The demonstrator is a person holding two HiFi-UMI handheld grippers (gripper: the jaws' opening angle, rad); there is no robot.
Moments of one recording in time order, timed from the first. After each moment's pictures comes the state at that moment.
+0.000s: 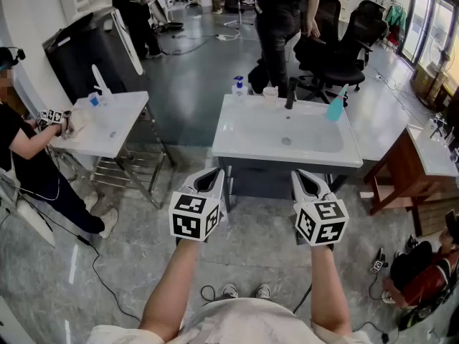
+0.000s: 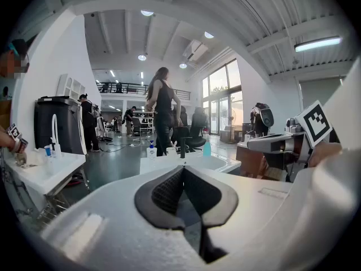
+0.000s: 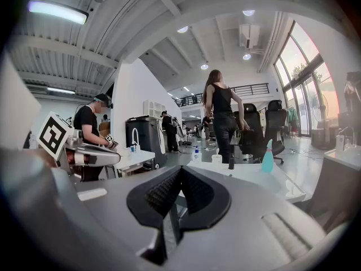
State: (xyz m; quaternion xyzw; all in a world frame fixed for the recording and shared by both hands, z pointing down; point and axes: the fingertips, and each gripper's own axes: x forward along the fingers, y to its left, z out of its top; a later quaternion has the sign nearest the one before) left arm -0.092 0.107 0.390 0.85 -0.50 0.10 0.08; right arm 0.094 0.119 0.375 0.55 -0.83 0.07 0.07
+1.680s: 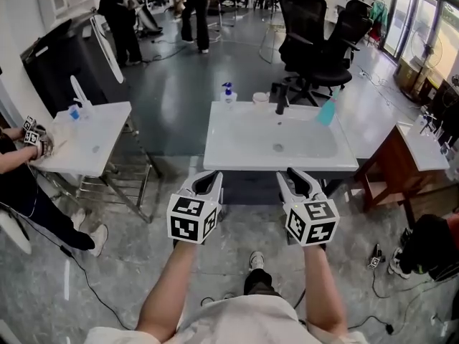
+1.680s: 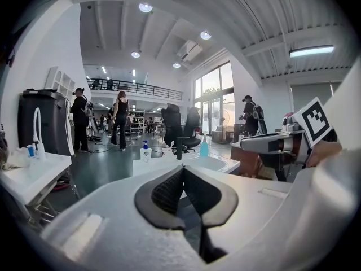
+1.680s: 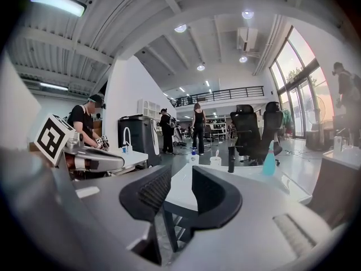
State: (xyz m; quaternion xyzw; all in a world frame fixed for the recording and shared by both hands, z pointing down) left arm -0.098 0.044 0.410 0.88 -0.46 0.10 0.09; right arm 0.063 0.065 0.386 0.57 -0.82 0.07 0.07
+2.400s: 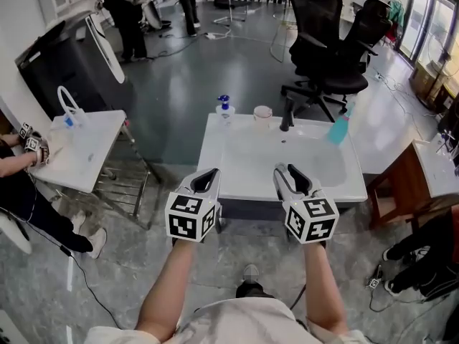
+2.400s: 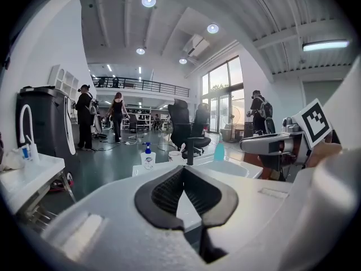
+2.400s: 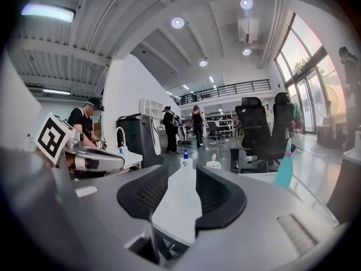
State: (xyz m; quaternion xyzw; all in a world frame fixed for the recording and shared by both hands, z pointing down) left arm -0.054 -0.097 0.418 0.86 -0.49 0.11 0.10; right arm 0.109 -0.089 0.399 0.54 -0.84 0.08 0.07
